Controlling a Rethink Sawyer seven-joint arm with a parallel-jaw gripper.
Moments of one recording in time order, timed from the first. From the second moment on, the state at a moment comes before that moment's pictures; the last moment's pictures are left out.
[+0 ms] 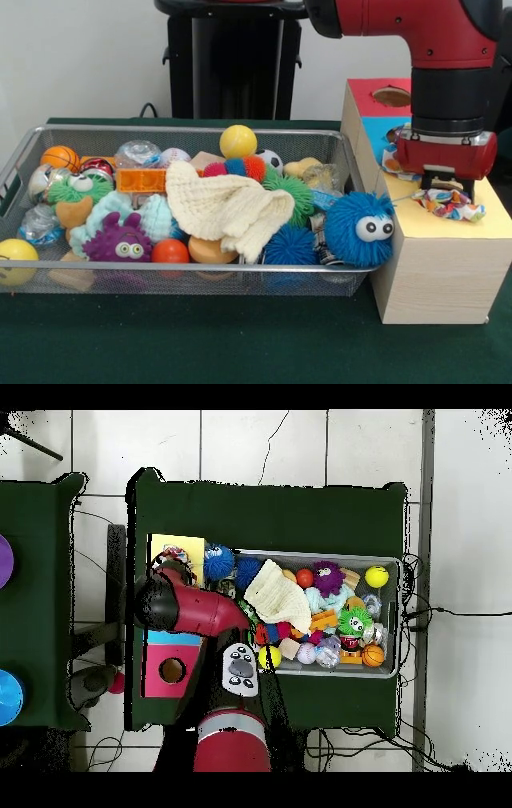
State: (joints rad) arm 0.07 -0.51 -0.01 1.63 0.35 0.11 2.14
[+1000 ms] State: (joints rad) arm 0.09 -0.54 -0.06 1.61 0.35 0.26 2.14
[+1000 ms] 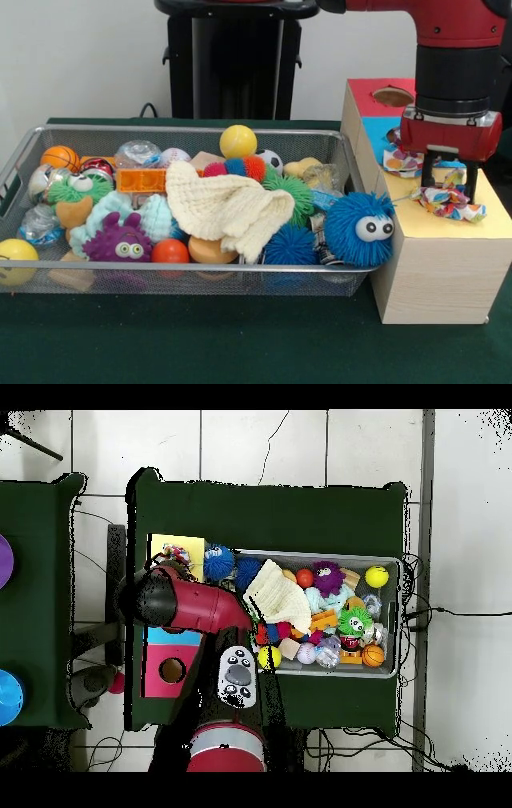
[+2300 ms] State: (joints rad) arm 0.09 -0.56 -0.06 1.61 0.34 0.29 2.14
